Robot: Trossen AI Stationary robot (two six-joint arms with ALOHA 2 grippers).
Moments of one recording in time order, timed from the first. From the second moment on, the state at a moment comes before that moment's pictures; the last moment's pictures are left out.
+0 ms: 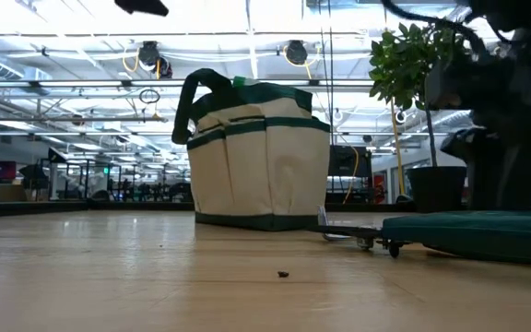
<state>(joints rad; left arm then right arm) -0.11 0.95 1.00 -0.58 -0.20 0.17 0.47 1.45 0.64 -0.31 0.12 0.60</state>
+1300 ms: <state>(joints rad) -0.08 0.93 0.80 -0.38 -0.18 0.17 0.46 1.39 0.64 -0.15 0.19 0.48</state>
